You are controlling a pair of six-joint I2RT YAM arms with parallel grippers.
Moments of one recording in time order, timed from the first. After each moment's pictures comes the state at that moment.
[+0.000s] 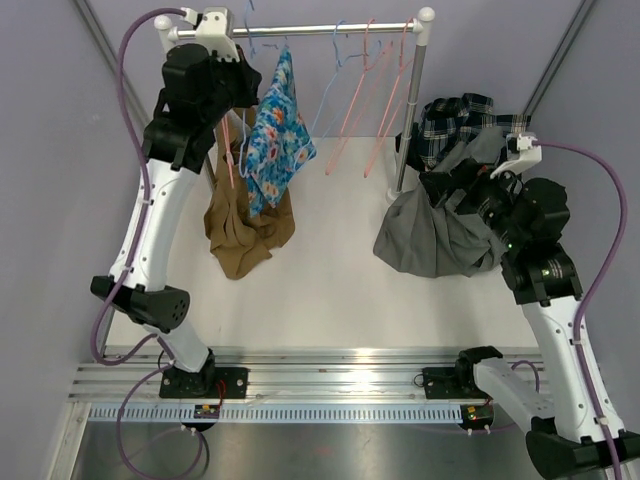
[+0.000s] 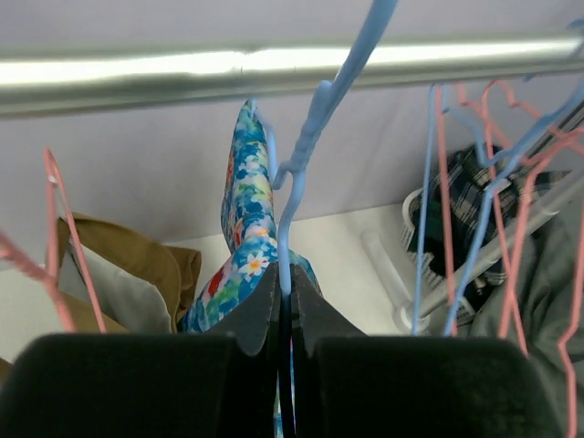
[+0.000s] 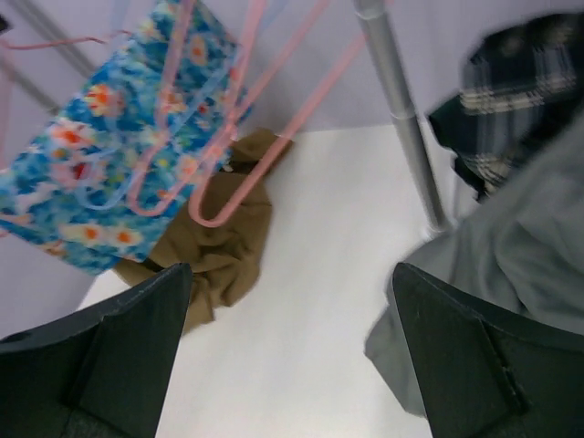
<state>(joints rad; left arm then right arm) -0.32 1.71 2.19 -0.57 0.02 -0.18 0.15 0.86 1.12 -0.34 -0.20 0.41</state>
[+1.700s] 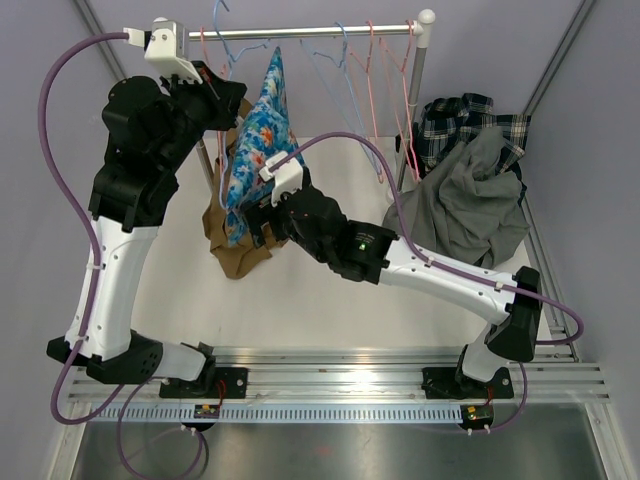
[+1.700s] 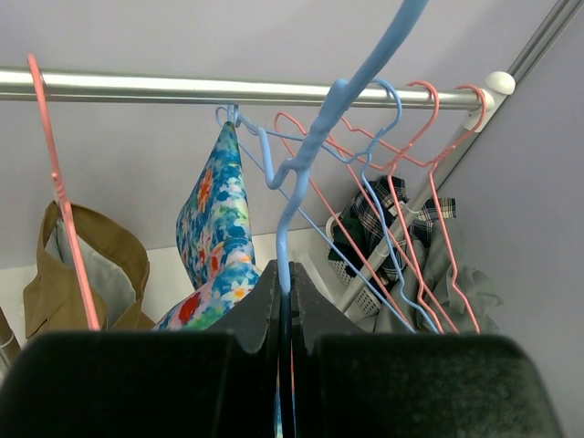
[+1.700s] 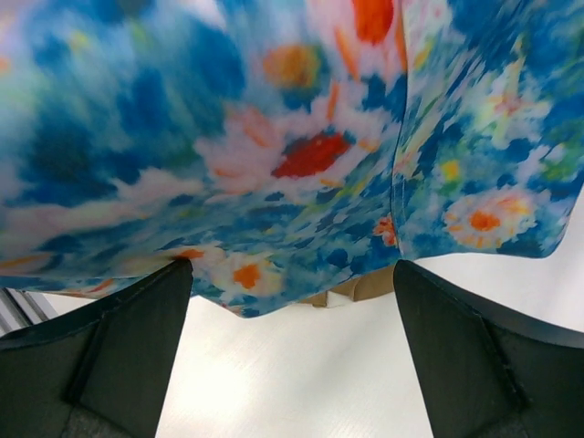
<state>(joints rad) -0.39 1.38 2.04 -0.59 0.01 -0.29 1.16 1.64 1.62 -0.18 0.43 0.14</state>
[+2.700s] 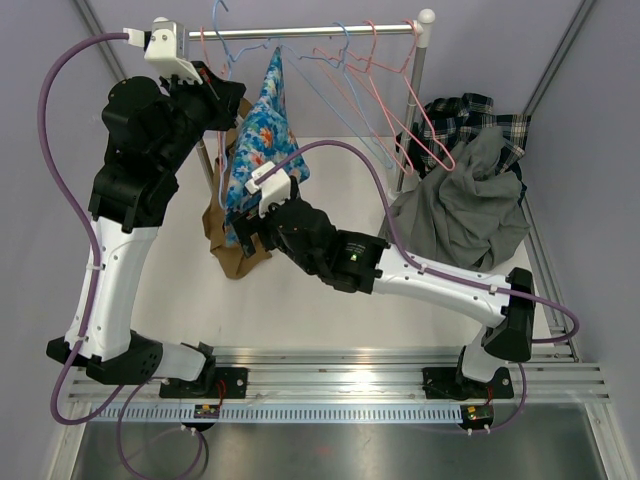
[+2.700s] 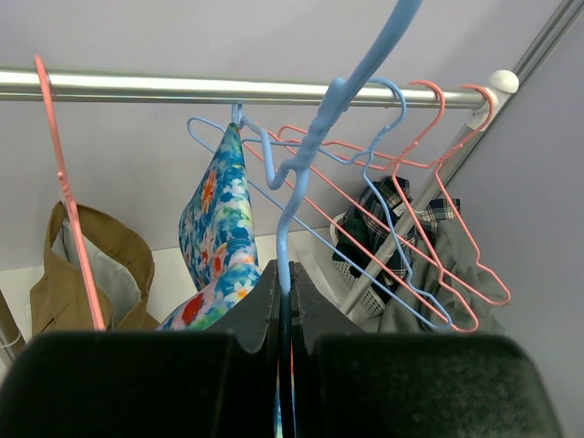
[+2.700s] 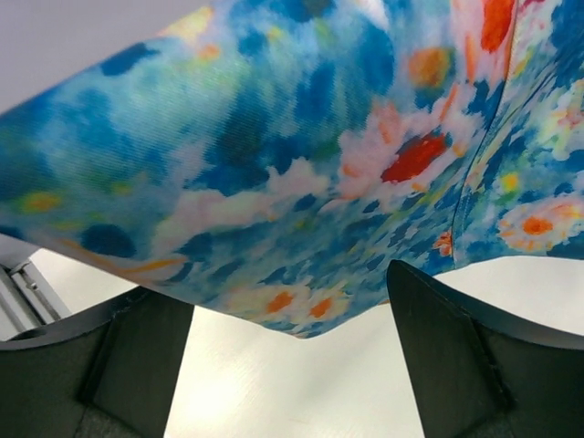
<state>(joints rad) -0.39 1.38 2.03 -0.58 0.00 -0.28 1.23 1.66 1.66 -0.17 0.48 0.13</state>
